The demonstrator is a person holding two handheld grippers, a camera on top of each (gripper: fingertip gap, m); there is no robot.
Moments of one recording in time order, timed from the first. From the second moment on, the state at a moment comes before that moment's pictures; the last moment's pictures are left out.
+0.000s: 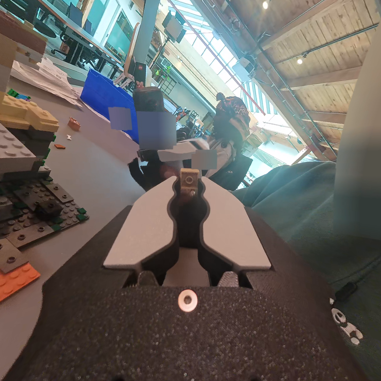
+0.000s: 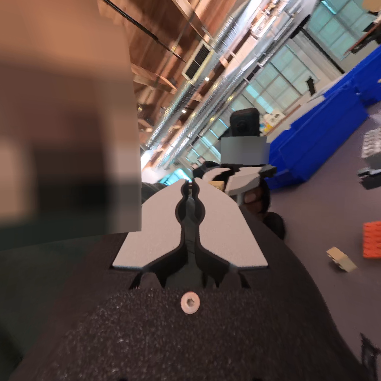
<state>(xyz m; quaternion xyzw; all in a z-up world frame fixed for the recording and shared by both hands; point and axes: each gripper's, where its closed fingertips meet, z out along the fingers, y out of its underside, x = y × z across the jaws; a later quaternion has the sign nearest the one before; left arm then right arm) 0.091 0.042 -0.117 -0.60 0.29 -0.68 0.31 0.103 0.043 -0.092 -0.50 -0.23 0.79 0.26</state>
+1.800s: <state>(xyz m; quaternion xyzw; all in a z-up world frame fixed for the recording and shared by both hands) 0.086 0.039 -0.126 -0.58 0.37 -0.61 0.39 0.078 0.038 -0.130 -0.60 -0.41 0.54 0.42</state>
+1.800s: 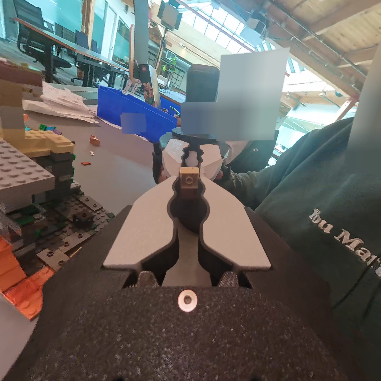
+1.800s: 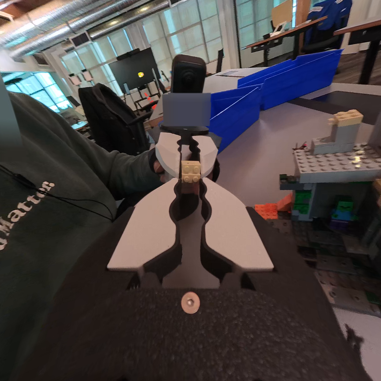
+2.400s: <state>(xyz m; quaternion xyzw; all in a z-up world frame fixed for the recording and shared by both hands) 0.086 0.013 -0.151 -0.57 0.52 -0.53 0.36 0.078 0.012 -0.153 -0.59 -0.52 0.49 0.38</state>
